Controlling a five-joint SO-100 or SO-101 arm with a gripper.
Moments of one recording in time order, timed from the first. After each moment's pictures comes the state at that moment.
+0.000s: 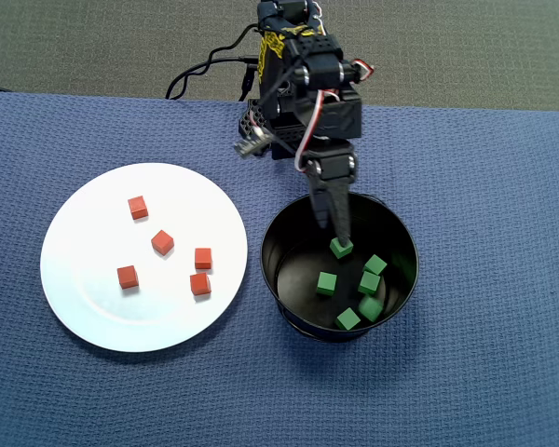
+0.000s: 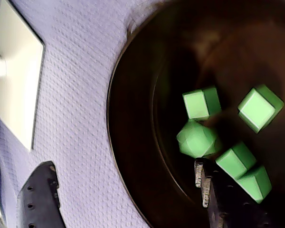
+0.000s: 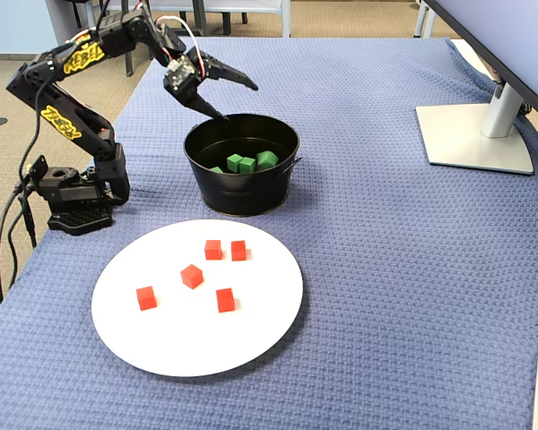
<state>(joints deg) -12.1 129.6 110.1 63.4 -10.0</state>
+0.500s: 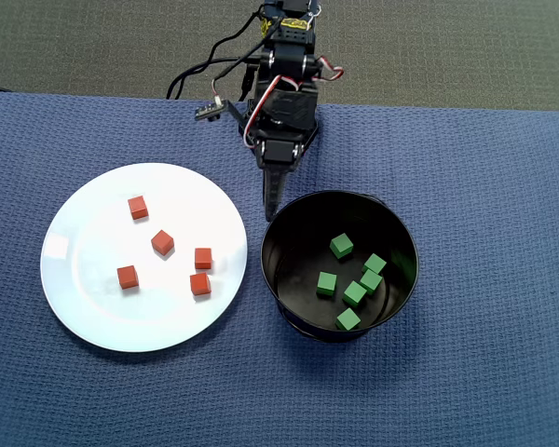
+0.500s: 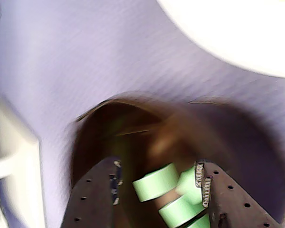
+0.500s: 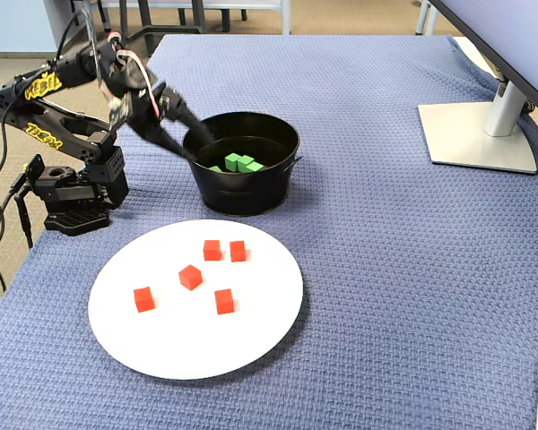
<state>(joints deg) 5.1 156.1 137.8 62.9 -10.8</state>
